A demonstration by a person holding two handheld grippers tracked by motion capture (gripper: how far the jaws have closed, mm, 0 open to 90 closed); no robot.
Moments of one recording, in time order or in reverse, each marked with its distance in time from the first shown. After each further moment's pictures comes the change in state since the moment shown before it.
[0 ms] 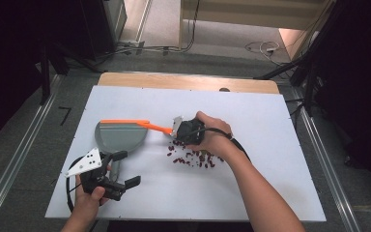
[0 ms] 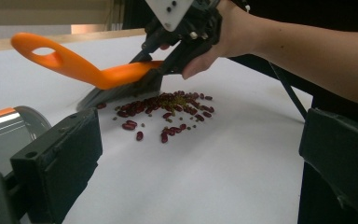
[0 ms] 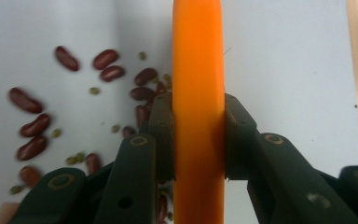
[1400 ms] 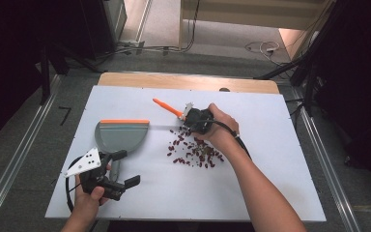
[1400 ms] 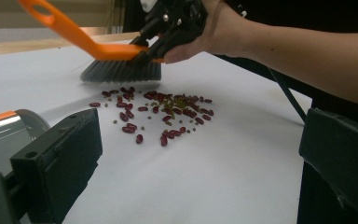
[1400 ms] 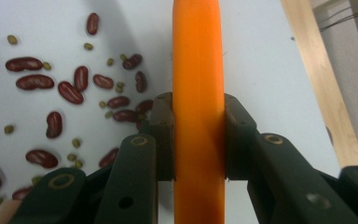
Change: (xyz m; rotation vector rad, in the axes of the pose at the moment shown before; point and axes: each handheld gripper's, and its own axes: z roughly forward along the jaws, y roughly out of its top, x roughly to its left) left arm 0.000 0.001 -0.002 -0.012 0.002 0.000; right arm -0.033 -0.015 0.009 0.073 -0.127 0.251
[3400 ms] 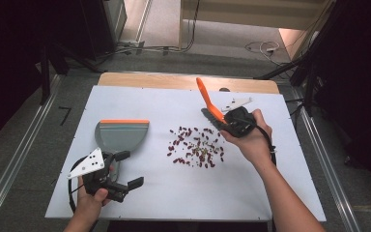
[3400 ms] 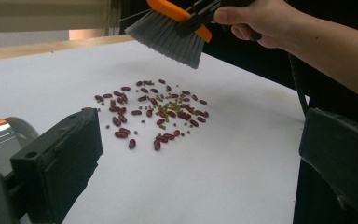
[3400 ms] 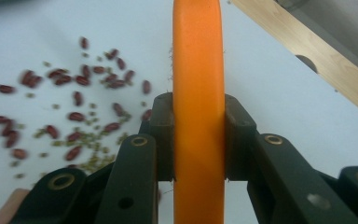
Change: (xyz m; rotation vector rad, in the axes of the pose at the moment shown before) left arm -0.008 0.003 0.004 0.001 -0.004 0.014; right arm -0.034 -0.084 -0.077 -0.156 0.037 0.420
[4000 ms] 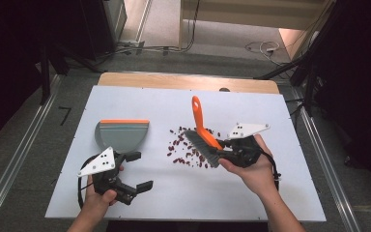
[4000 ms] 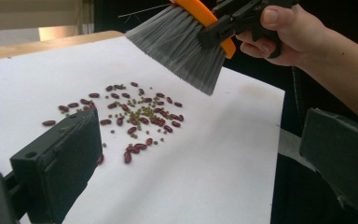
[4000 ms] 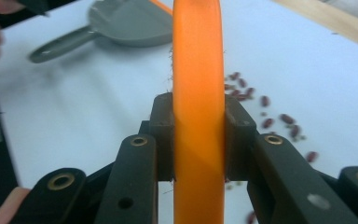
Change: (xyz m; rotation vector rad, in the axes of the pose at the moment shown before) left arm -0.013 0.011 0.017 0.026 -0.087 0.035; right arm 0.048 -0.037 -0.056 -0.204 0.321 0.050
